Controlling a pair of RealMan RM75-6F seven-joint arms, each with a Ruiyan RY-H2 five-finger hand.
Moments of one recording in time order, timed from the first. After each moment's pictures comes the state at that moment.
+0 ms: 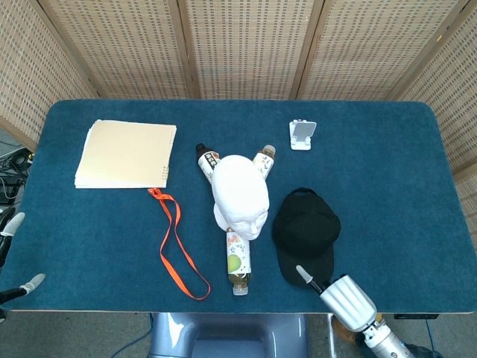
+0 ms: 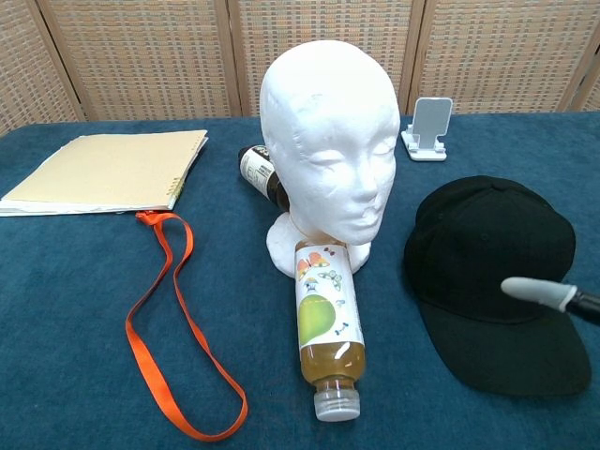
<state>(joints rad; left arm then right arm) 0.03 -0.89 0.01 -1.92 1.67 1.63 0.06 0.17 -1.36 -0.10 -1.50 -2.02 1.35 -0.53</state>
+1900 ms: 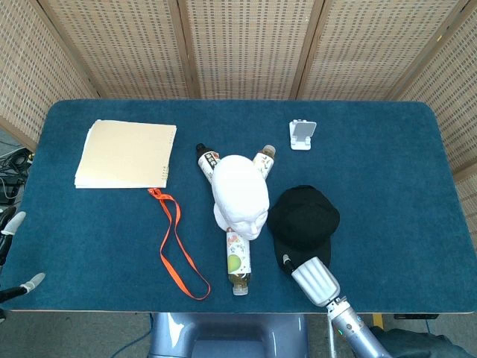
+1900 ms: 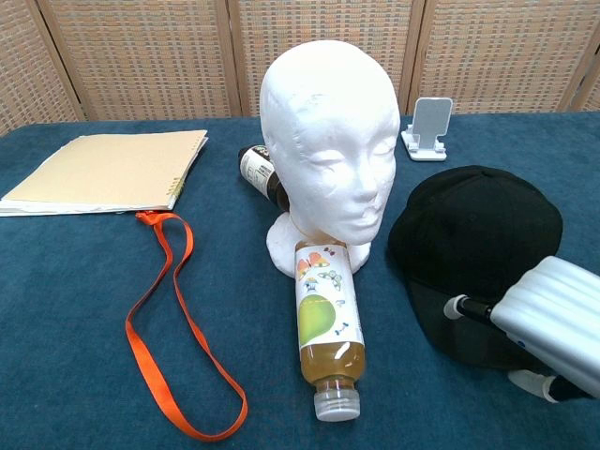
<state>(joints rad) 0.02 -0.89 0.01 -1.92 1.66 1.61 0.06 0.27 -1.65 -0.02 -1.33 -1.81 1.24 -0.69</state>
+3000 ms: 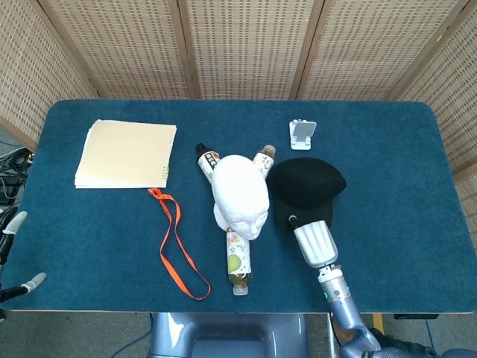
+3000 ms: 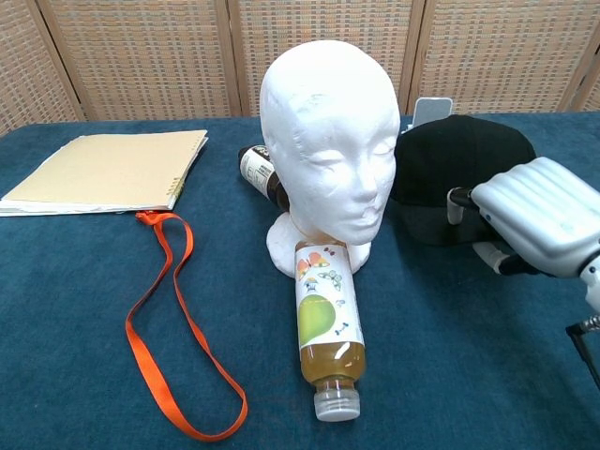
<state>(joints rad) 0.01 -0.88 0.01 -1.92 1.65 1.60 0.05 0.35 -1.81 0.20 -1.24 -1.61 1.30 -0.71</state>
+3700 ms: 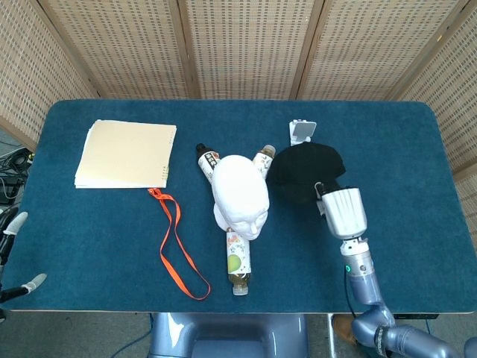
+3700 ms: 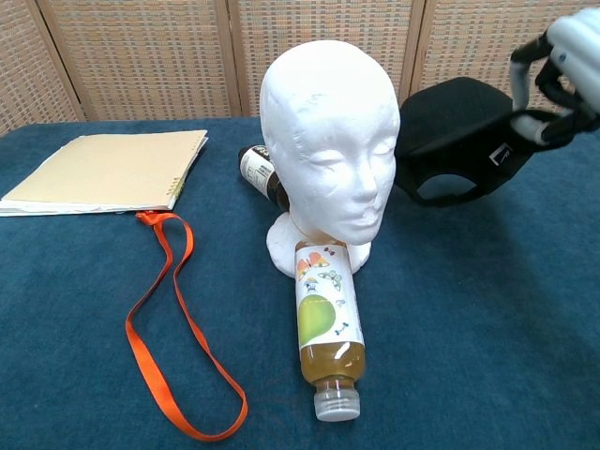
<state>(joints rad) 0.01 -0.88 0.02 -1.92 1.65 1.60 0.04 0.44 -1.65 0.35 -1.29 -1.63 1.44 -0.51</state>
